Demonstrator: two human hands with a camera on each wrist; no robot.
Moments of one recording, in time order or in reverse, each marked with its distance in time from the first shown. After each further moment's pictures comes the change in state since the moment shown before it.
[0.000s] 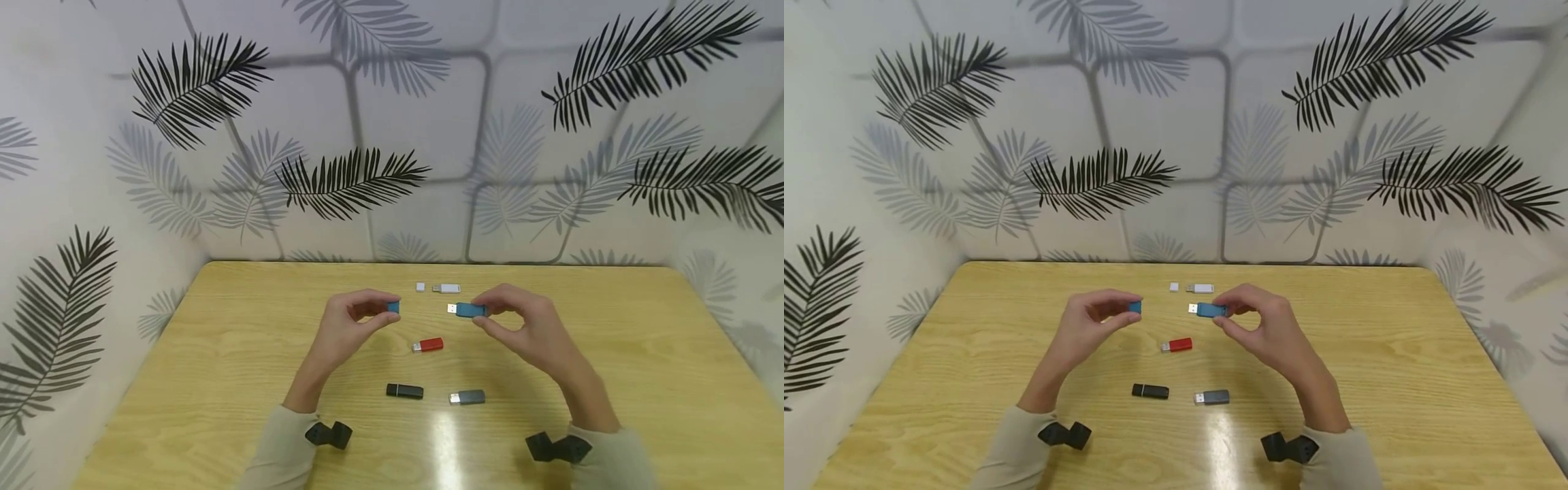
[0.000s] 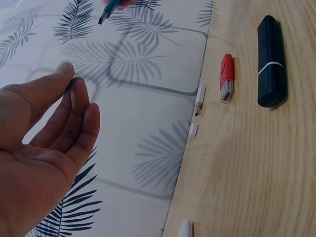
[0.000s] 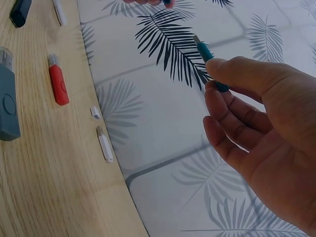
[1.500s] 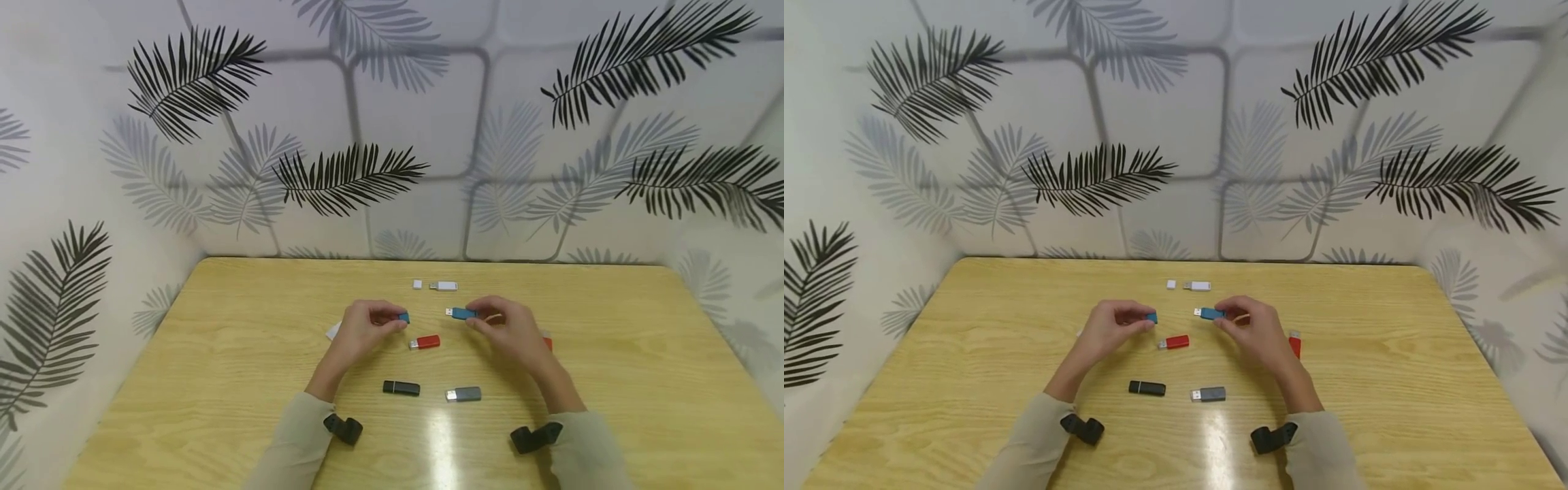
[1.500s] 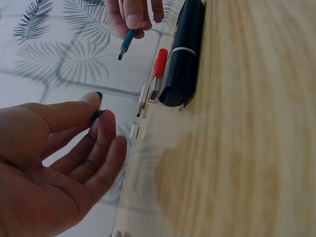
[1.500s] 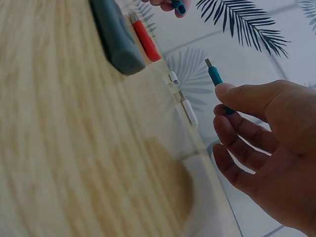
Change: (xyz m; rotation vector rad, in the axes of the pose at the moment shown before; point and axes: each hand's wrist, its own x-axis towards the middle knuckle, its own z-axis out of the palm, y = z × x) left_hand 0.008 -0.045 0.024 0.152 -0.049 -0.254; right_hand -0.017 0.061 0.037 0.029 -0.060 0.438
